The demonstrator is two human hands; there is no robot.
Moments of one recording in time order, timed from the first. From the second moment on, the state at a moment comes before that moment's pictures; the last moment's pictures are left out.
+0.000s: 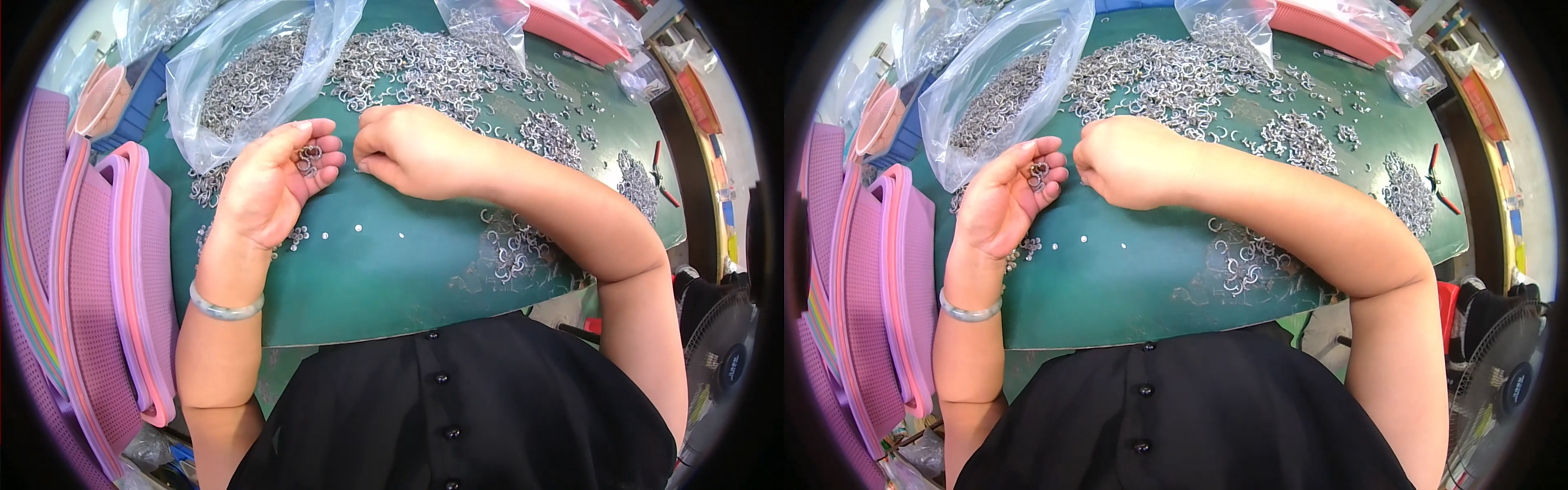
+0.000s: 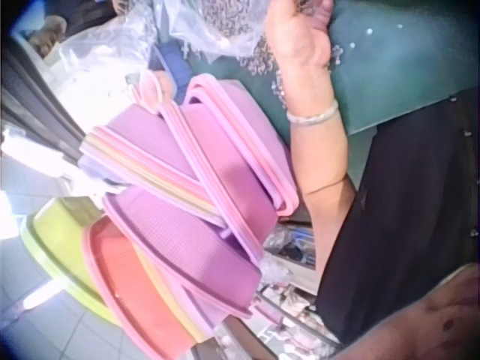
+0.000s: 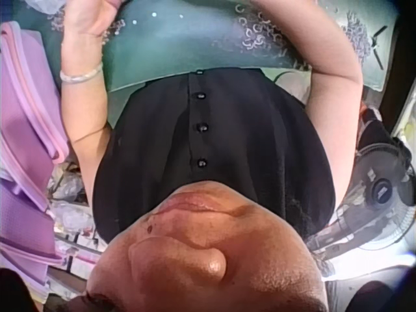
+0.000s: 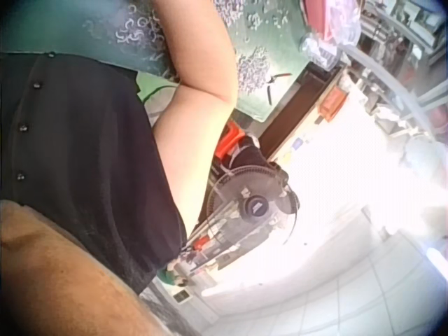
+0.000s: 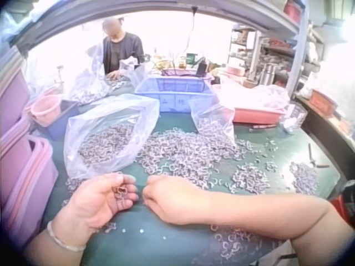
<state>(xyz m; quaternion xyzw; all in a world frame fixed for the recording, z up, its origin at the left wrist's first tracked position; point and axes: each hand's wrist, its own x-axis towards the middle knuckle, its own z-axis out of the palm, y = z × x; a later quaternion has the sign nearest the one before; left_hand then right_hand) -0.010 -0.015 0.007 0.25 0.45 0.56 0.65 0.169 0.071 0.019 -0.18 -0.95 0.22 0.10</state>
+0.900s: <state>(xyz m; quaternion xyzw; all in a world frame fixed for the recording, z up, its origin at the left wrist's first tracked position) 0.005 -0.021 0.016 0.37 0.57 0.45 0.58 0.206 0.071 0.039 -0.17 -0.95 0.24 0.02</state>
